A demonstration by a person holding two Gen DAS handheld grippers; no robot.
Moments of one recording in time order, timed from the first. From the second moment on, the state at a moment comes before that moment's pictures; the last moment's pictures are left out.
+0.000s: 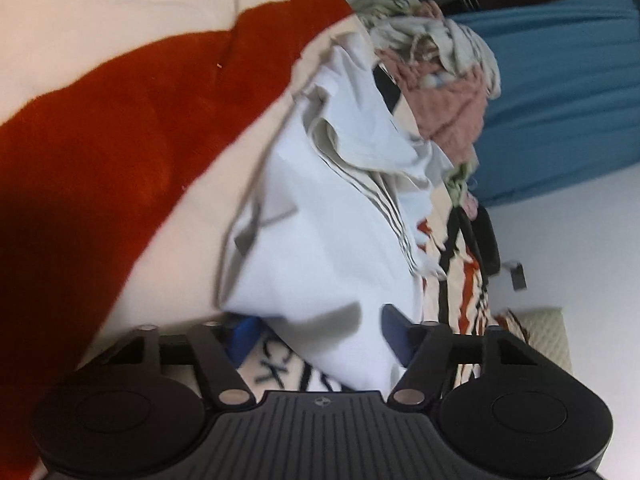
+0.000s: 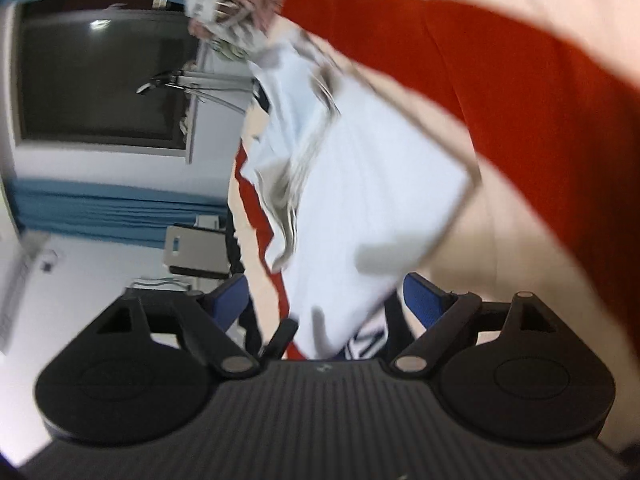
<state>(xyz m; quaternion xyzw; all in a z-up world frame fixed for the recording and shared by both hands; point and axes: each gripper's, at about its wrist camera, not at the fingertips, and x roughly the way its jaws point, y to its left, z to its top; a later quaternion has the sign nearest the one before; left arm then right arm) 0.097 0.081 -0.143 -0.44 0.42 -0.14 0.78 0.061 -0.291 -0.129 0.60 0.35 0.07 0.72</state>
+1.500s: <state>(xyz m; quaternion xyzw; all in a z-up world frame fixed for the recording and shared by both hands) 0.112 0.086 -0.173 -0.59 0.36 -0.14 0.71 0.058 -0.299 -0.101 0.54 0.24 0.02 0.80</state>
